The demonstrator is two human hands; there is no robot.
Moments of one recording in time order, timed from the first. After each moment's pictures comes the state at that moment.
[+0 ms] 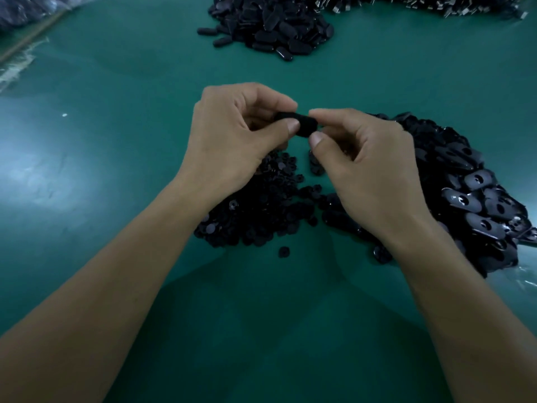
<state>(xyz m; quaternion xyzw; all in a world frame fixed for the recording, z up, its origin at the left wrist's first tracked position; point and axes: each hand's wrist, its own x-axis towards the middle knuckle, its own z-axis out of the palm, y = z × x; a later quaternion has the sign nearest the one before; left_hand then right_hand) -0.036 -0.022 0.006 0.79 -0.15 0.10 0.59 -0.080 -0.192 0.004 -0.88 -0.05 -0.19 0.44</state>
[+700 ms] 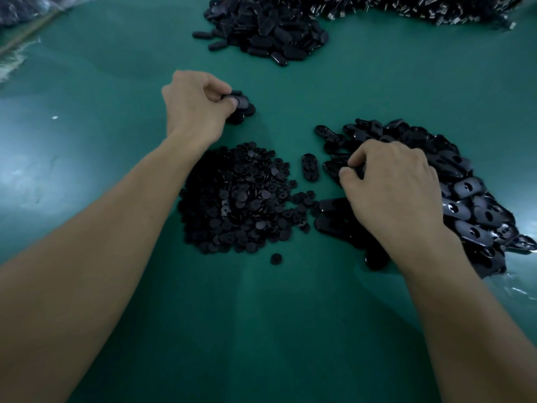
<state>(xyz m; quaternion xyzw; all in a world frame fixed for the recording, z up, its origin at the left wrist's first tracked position) 0.054 0.002 -0.020 0.85 0.04 0.16 0.50 -0.084 -0.214 0.008 -0.98 0.12 -0.07 0.11</state>
